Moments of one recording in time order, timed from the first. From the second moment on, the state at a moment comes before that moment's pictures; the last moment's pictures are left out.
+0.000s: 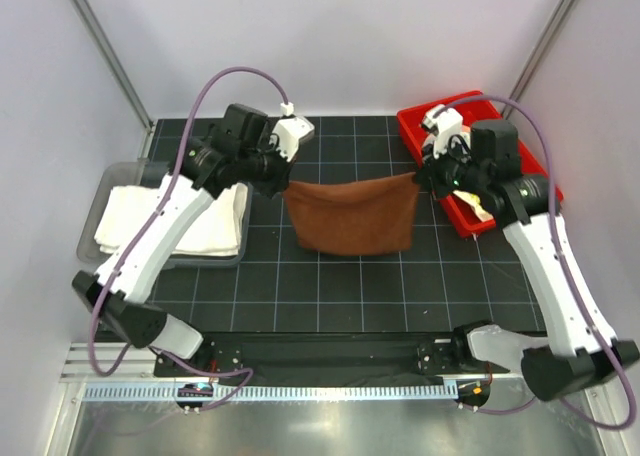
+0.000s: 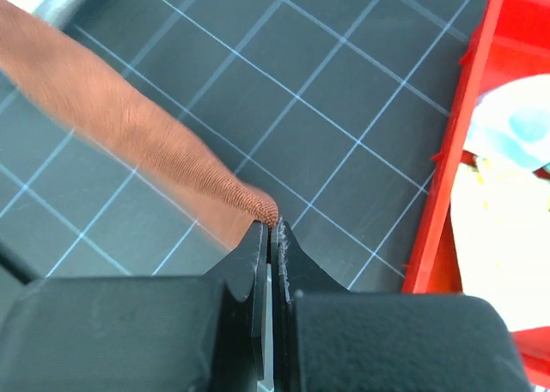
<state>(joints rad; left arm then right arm) -0.52 1.53 1.74 -1.02 0.22 0.25 0.23 1.21 1.43 -0.81 -0.33 -0.22</state>
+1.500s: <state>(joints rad) -0.29 2.46 2.23 -0.77 0.21 0.31 0.17 2.29 1.85 -0.41 -0.28 -0.24</state>
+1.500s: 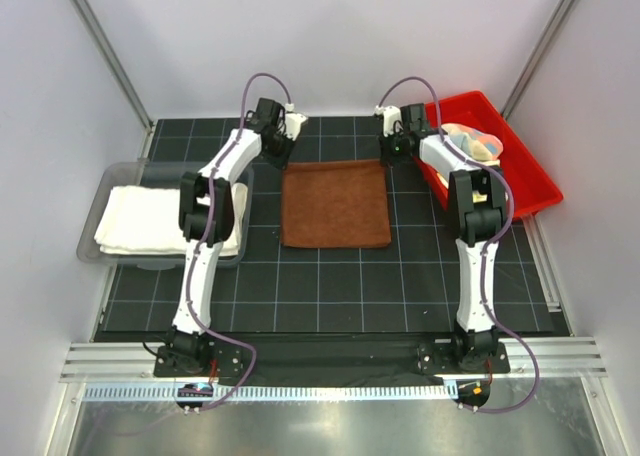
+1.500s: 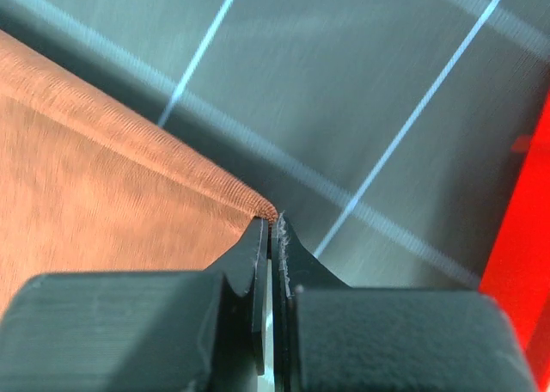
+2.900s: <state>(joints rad) -0.36 1.89 1.49 -0.77 0.32 0.22 0.25 1.56 1.03 -0.34 -0.20 -0.07</state>
